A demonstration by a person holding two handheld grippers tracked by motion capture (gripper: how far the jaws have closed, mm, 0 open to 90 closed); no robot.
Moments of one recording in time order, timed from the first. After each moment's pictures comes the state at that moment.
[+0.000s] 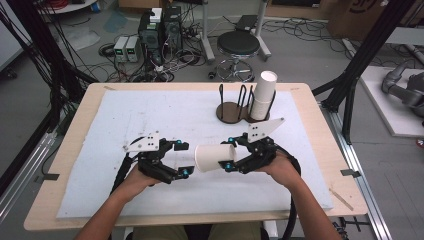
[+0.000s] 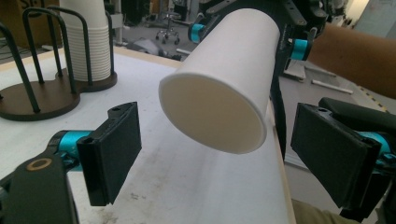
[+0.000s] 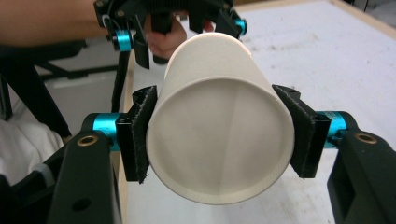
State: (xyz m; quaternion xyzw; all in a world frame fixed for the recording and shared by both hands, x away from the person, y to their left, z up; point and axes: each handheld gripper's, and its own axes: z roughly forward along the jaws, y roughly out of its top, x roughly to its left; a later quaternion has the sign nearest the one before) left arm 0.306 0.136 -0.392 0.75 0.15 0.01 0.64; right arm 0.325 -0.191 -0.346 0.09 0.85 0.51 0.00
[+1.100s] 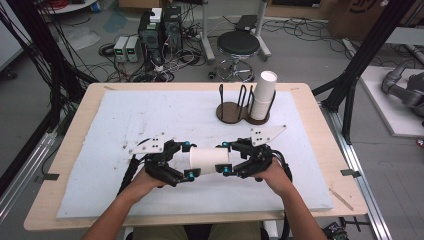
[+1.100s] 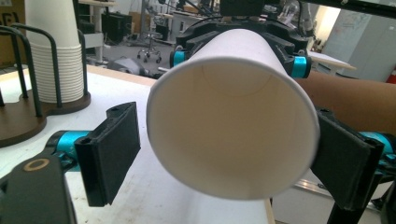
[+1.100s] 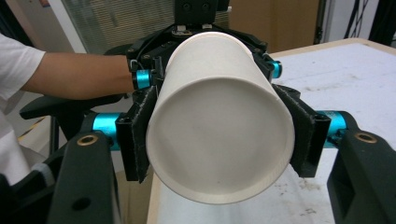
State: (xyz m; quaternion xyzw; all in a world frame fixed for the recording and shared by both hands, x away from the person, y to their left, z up) left arm 0.305 0.119 -0.396 0.72 0.12 -0.01 0.68; right arm 0.322 -0.187 -0.371 0.07 0.79 0.61 -0.07
